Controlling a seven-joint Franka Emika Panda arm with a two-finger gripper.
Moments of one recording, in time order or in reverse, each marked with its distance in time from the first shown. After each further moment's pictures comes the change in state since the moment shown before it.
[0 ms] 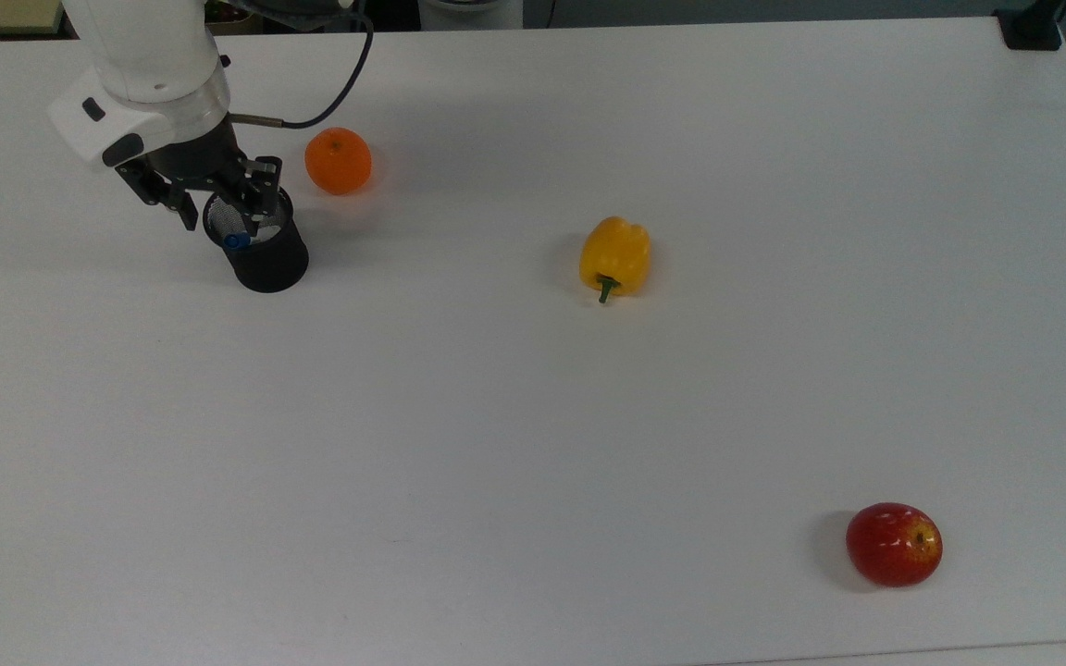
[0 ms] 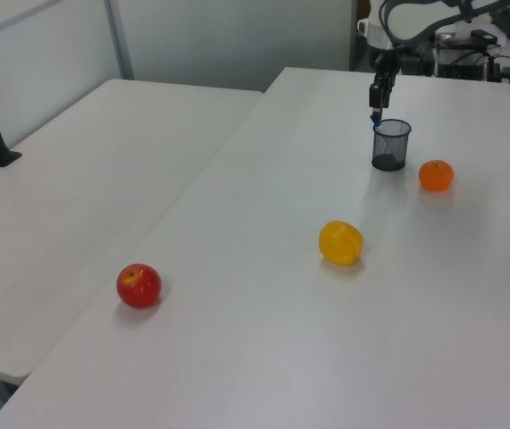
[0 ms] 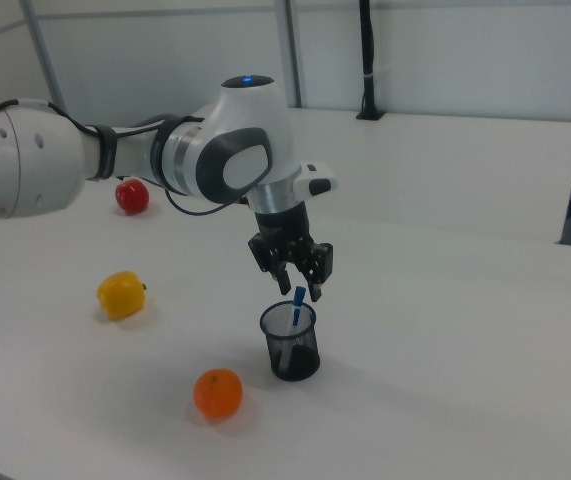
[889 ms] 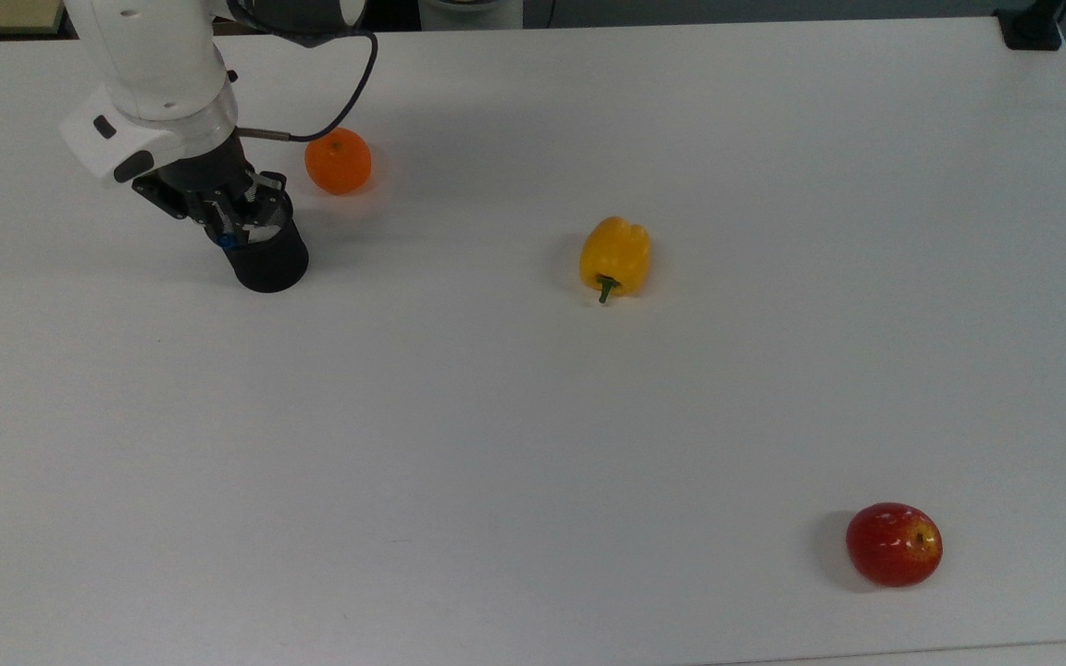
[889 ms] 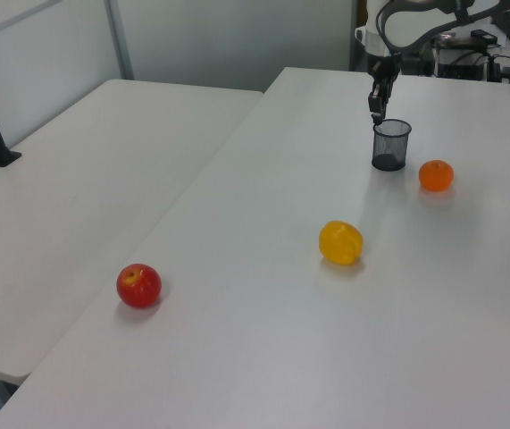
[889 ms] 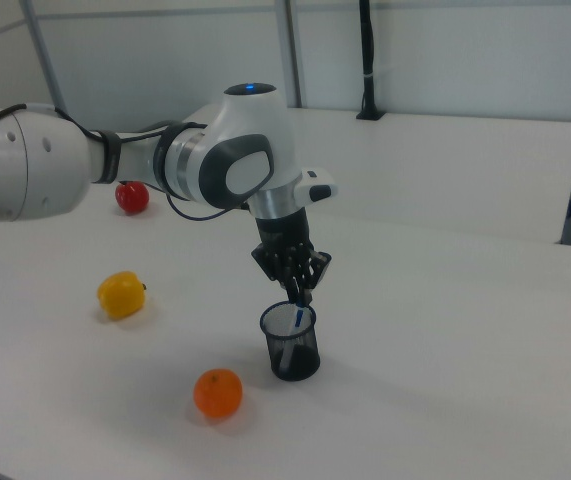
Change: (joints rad) arm 0.003 0.019 0.002 0.000 0.000 0.004 0.000
